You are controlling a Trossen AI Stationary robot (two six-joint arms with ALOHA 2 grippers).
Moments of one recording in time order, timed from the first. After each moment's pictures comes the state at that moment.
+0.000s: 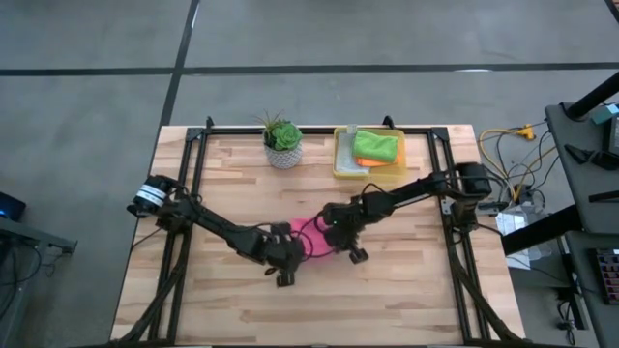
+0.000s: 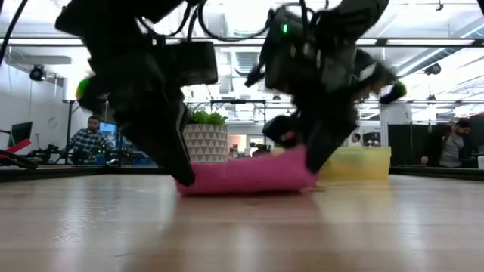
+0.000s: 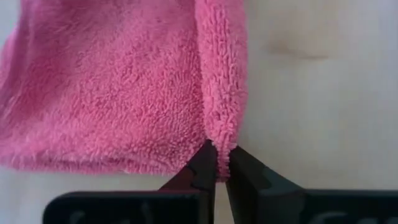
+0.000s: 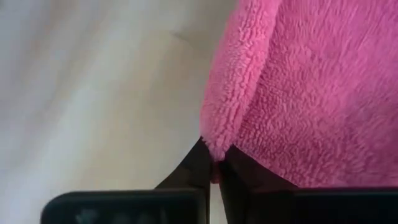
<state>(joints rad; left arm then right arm) -0.38 1.80 1.02 -0.28 -0.26 -0.43 0.07 1.88 1.07 -0.32 -0.39 -0.31</state>
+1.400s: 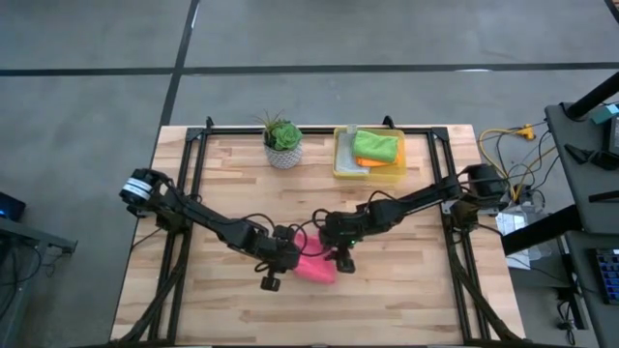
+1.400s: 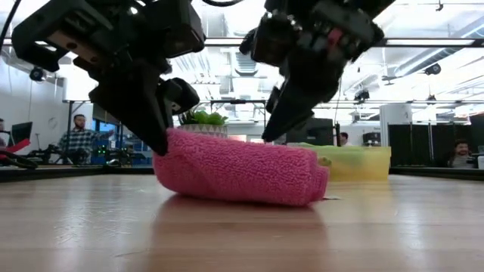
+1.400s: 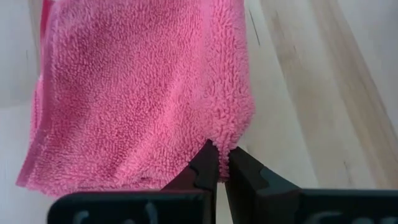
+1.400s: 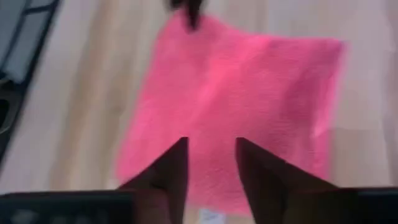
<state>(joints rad) -0.35 1.67 0.97 -0.25 0.01 -0.15 0.18 1.79 1.07 -0.18 -0.25 0.17</state>
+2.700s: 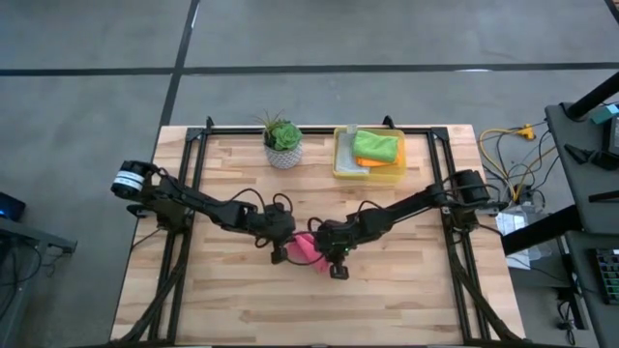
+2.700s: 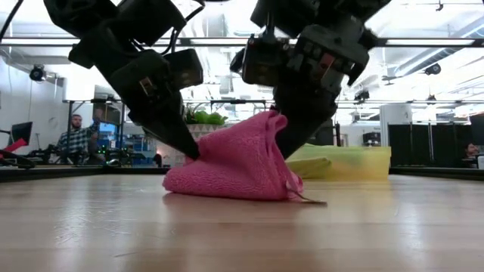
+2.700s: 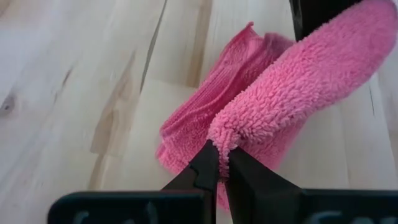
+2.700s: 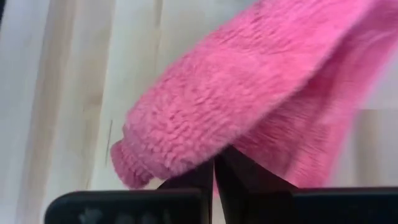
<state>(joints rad) -0.17 1.57 0.73 0.06 -0.08 -0.35 0.21 1.93 1.15 -0.20 -0.19 0.25</state>
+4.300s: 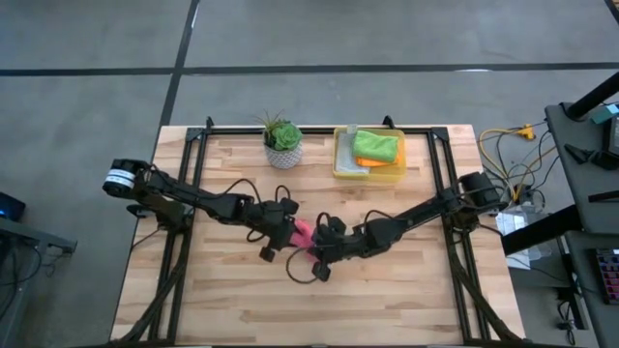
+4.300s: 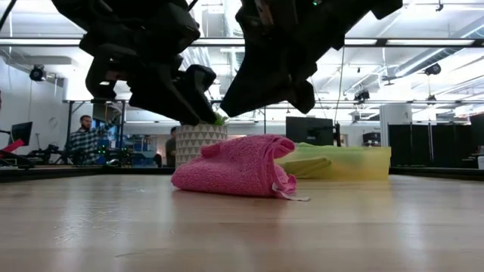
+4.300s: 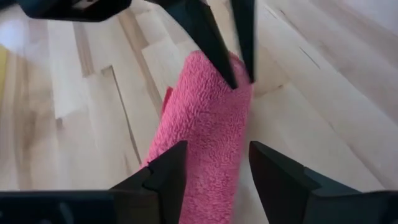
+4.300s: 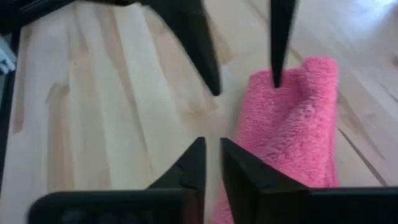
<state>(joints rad) -0.12 1.49 0.75 0.07 0.10 0.33 0.31 1.86 1.18 -0.09 0.29 0.65</state>
